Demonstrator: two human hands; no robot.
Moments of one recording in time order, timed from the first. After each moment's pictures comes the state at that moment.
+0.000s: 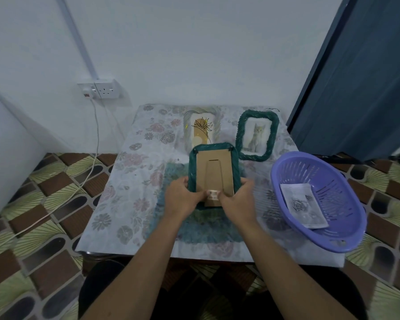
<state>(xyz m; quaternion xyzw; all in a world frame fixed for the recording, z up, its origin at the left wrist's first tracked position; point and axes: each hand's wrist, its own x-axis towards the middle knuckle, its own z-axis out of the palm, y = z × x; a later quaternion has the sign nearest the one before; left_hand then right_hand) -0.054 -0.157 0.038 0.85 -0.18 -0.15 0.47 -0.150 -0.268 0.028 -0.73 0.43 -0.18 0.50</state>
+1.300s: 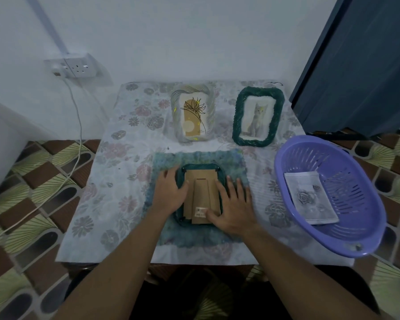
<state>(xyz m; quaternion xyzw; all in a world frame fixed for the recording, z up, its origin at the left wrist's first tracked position) 0.007 -0.176 -0.052 0.89 -0.23 -0.15 0.36 -0.144 -0.314 -0.079 -0.95 0.24 0.06 0.16</state>
